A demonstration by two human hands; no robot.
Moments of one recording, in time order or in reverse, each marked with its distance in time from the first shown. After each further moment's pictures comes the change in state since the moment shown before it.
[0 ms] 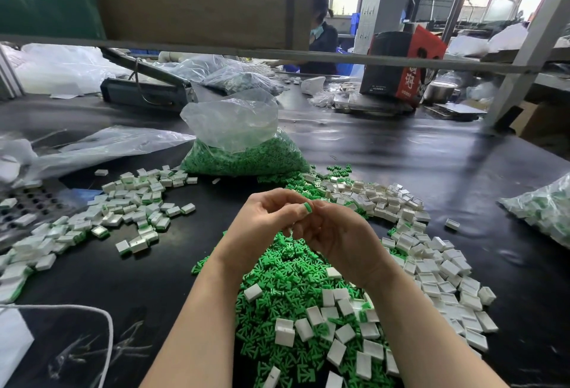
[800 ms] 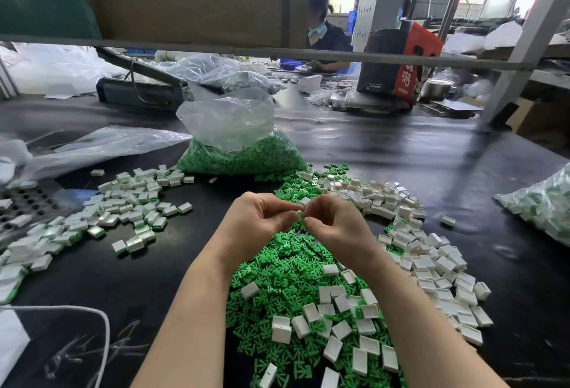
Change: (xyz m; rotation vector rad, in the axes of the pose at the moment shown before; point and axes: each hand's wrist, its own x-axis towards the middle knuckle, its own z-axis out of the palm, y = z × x) left_hand 0.004 -0.006 -0.012 0.348 0.031 0.005; right_hand 0.000 -0.001 -0.007 -0.787 0.230 -0.169
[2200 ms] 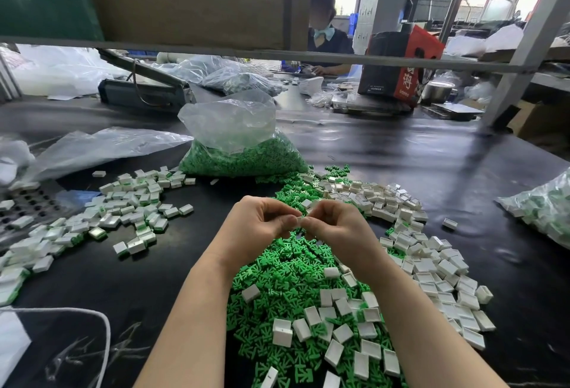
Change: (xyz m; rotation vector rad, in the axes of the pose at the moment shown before) left_hand -0.002 -0.004 -0.002 0.053 -0.003 -0.068; right_hand -0.002 -0.004 -0.001 0.098 -0.020 0.096
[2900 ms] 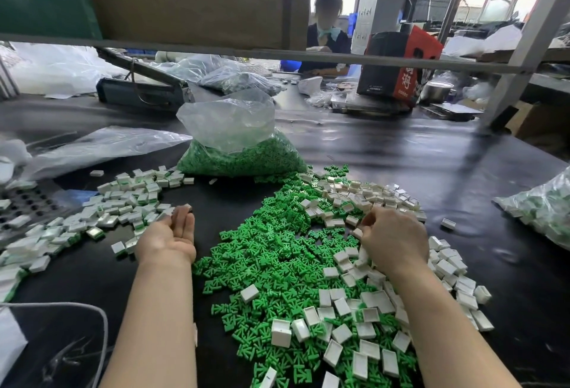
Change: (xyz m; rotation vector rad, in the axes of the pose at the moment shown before) left_hand 0.001 -0.038 -0.069 -1.284 0.989 -0.549; right_hand -0.001 0.028 -0.049 -1.149 0.360 0.267
